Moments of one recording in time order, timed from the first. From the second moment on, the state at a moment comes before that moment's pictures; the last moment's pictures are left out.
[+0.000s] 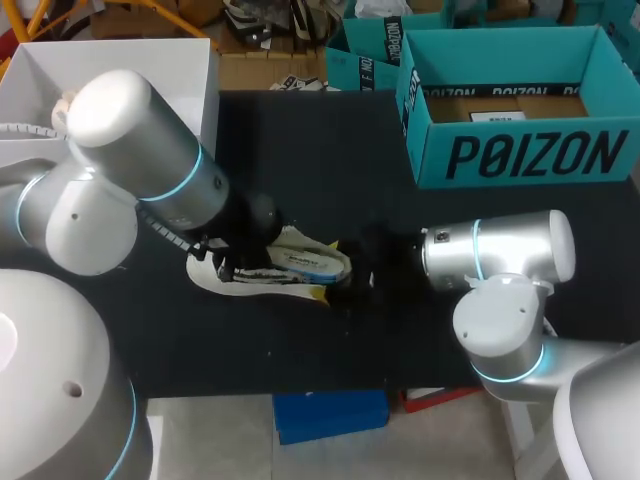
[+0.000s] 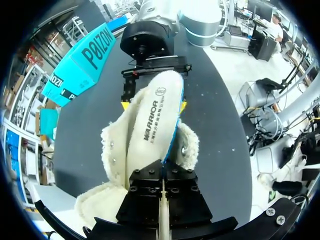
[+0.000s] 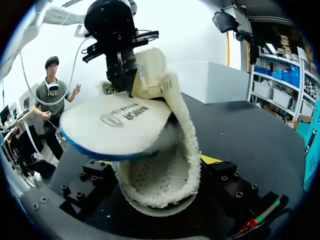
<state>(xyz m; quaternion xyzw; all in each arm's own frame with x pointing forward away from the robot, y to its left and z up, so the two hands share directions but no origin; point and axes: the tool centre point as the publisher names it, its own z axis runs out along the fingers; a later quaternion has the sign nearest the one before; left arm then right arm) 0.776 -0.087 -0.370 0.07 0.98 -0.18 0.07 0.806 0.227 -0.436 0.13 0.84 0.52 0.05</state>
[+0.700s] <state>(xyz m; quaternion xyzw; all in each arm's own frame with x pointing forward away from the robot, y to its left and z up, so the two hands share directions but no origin) 0.786 -0.091 -0.371 0.07 0.98 -0.18 0.08 0.807 0.227 -0.436 0.13 0.84 0.53 0.05</state>
